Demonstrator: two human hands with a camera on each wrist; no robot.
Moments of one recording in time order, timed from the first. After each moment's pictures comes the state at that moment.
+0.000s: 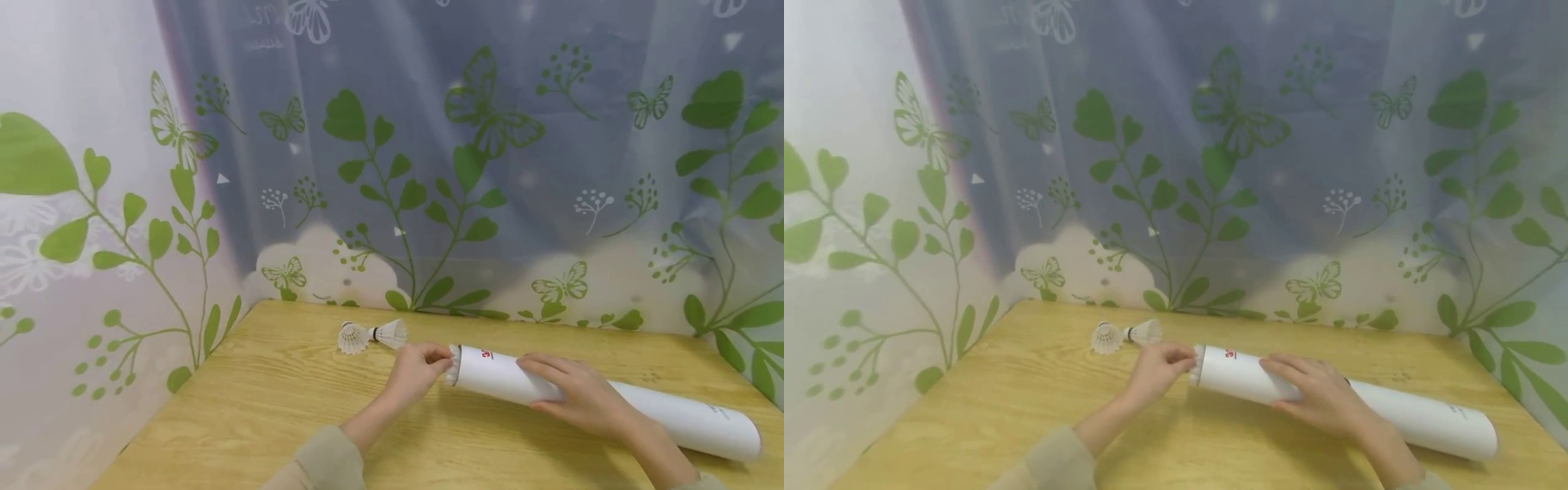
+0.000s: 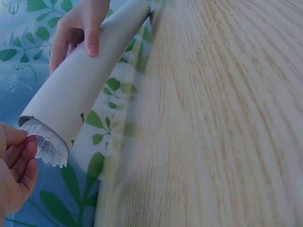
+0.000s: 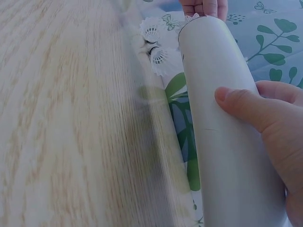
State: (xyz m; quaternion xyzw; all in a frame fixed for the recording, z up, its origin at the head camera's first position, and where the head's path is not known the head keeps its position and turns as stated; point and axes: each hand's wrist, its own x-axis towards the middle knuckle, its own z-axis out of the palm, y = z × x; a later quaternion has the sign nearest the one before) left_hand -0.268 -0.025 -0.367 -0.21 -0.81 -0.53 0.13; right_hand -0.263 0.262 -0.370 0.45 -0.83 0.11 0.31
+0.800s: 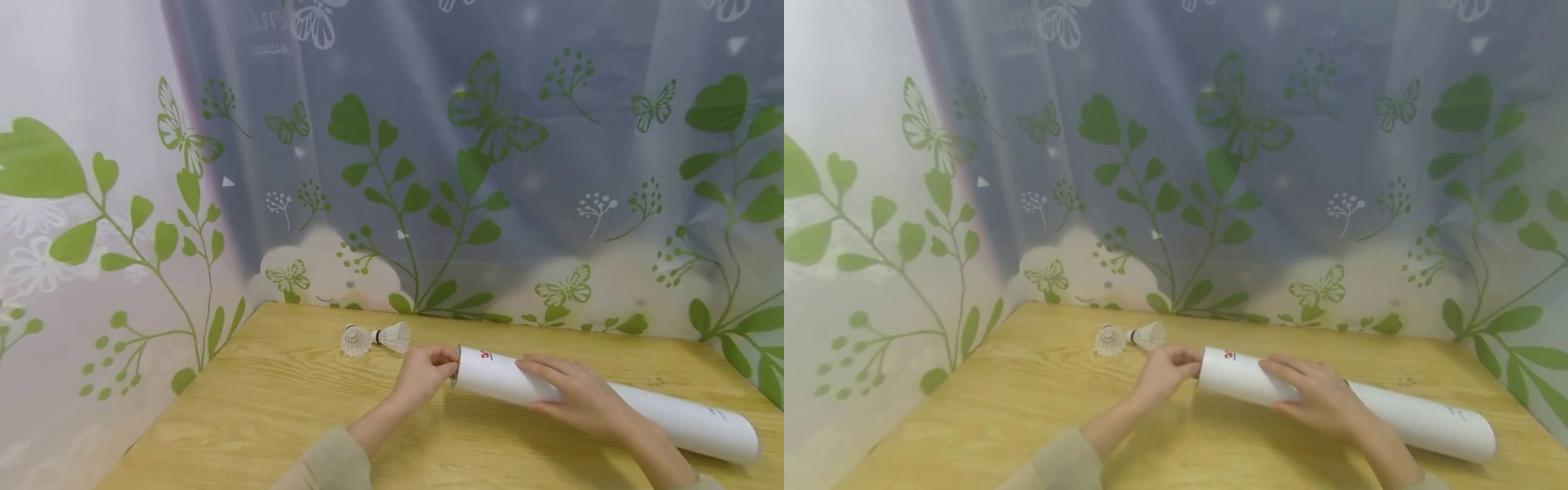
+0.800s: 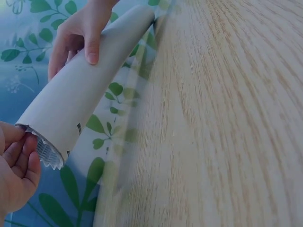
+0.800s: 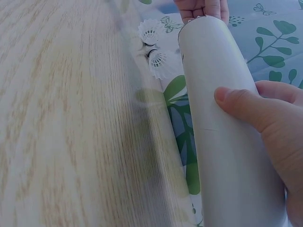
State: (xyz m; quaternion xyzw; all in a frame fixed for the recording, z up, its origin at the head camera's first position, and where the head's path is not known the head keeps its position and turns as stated) left_hand -0.268 -0.018 -0.366 -0.18 -0.79 -0.58 0.09; right_hand -0.266 0.258 -0.370 0.44 -0.84 0.11 0.31
